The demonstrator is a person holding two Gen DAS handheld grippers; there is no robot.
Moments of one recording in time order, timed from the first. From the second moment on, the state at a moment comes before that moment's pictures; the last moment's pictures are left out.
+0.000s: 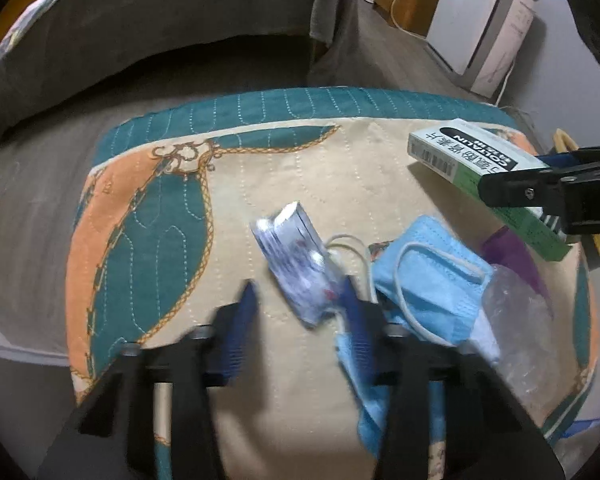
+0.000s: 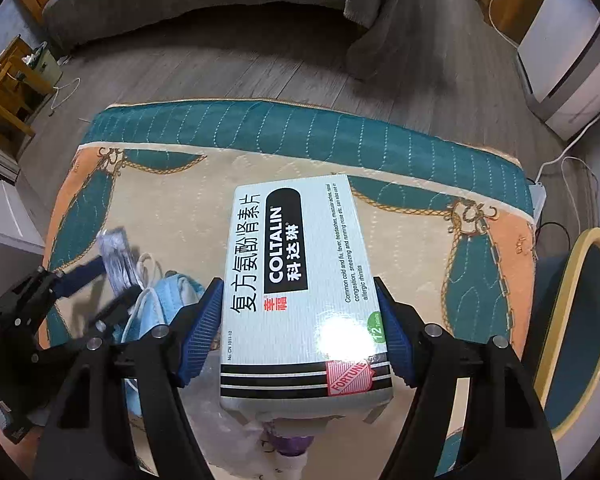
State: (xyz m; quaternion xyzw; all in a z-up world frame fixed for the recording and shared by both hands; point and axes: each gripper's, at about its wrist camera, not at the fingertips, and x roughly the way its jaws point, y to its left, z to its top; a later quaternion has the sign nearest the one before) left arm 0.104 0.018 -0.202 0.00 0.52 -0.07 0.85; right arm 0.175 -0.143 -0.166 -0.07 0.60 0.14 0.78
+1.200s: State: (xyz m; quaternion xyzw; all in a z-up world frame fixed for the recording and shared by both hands) left arm 0.023 -0.054 -0.057 0.04 0.40 -0.13 0.91; right arm 0.086 -0.272 -0.023 0.01 0.49 0.10 0.86
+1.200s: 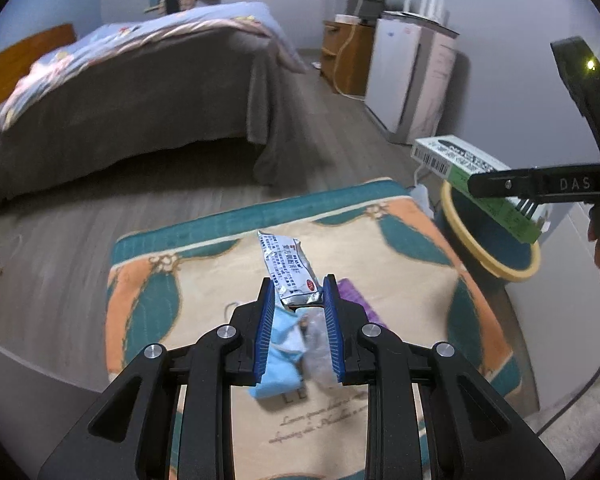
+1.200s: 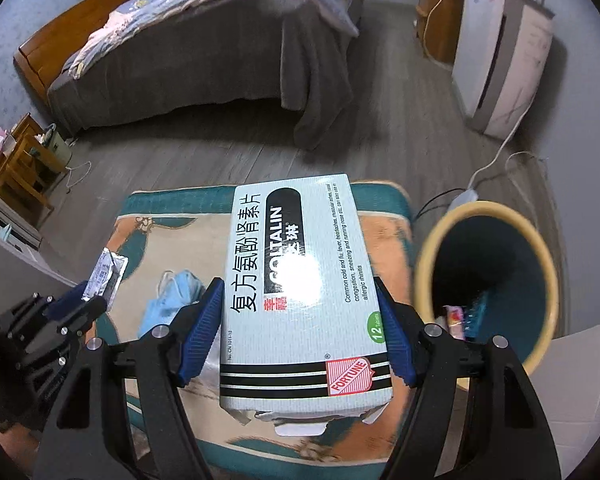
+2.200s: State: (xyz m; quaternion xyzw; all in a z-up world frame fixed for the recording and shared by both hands) left arm 0.029 -0.227 -0.016 0.12 0.38 -0.27 0.88; right arm 0.027 -0.455 -0.031 0.07 0.45 0.00 0.89
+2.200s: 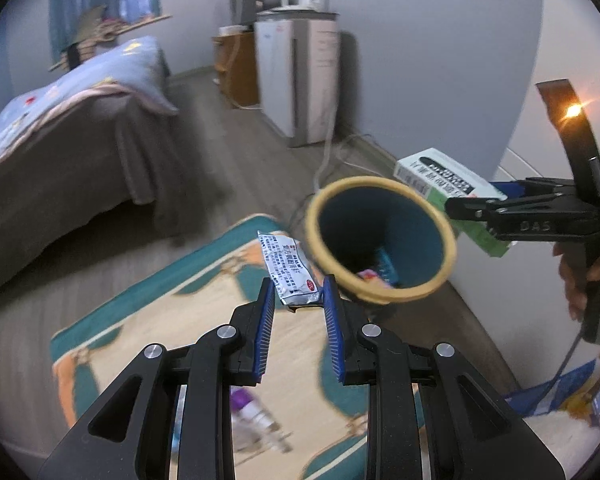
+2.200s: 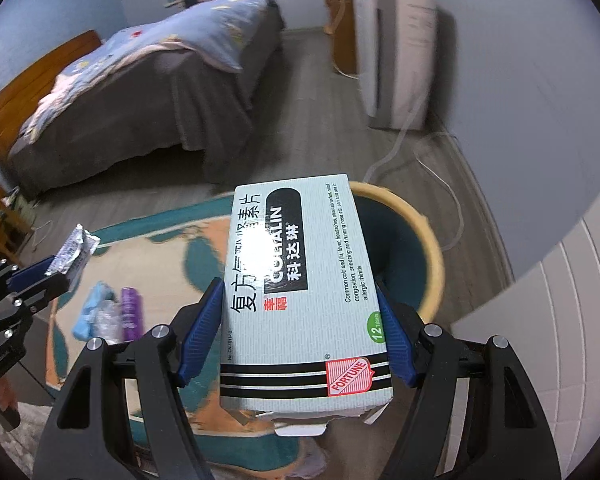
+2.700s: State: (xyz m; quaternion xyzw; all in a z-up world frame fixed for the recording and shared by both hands) left arm 0.091 -0.333 -0.082 0.16 0.43 -0.35 0.81; right arm 0.055 -0.518 -0.086 0.12 0.49 -0.06 0.86
